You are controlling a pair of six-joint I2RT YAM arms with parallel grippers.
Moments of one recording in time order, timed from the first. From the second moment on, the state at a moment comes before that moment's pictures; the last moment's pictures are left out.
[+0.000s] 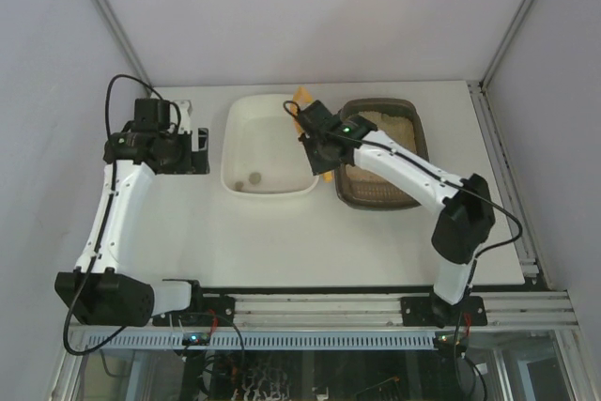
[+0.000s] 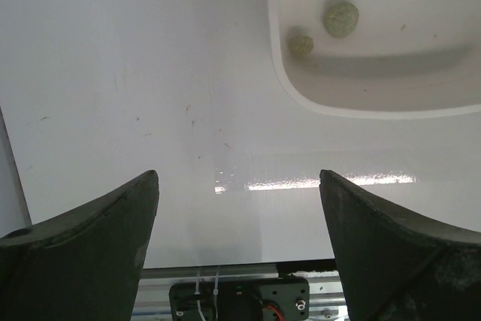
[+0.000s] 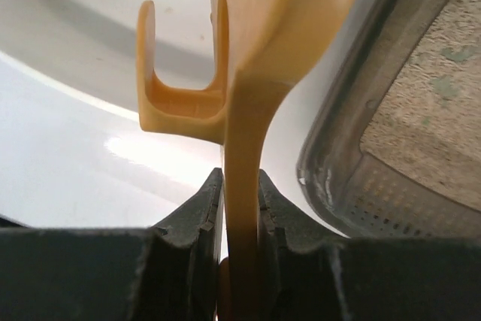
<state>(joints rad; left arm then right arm) -0.06 1.26 1.37 -1.06 -0.01 -0.02 0.75 1.77 1.67 -0.89 0.12 0.36</state>
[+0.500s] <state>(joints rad) 0.00 1.21 1.37 -1.08 0.06 -0.02 0.97 2.14 1.97 -1.26 0.66 0.25</state>
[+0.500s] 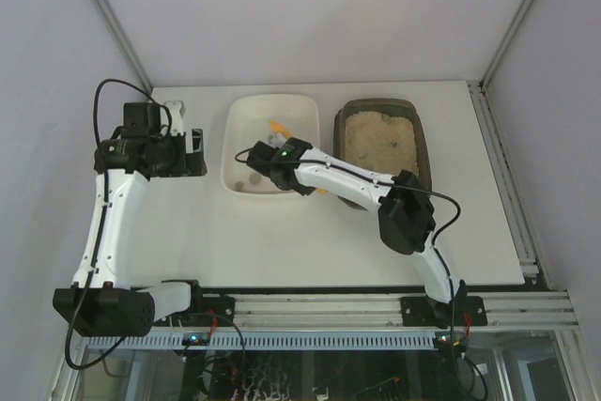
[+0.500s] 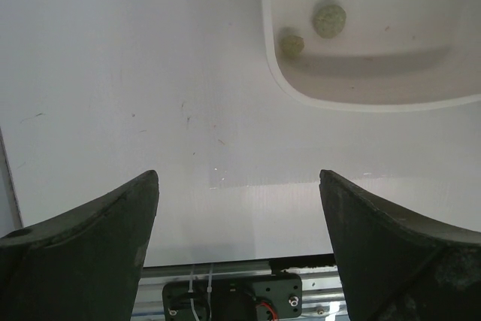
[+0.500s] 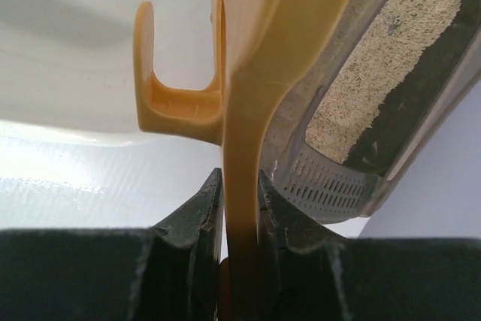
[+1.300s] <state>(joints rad) 0.01 1.28 1.38 -1.12 0.17 0.01 0.66 1.80 1.56 -1.37 0.83 0.17</state>
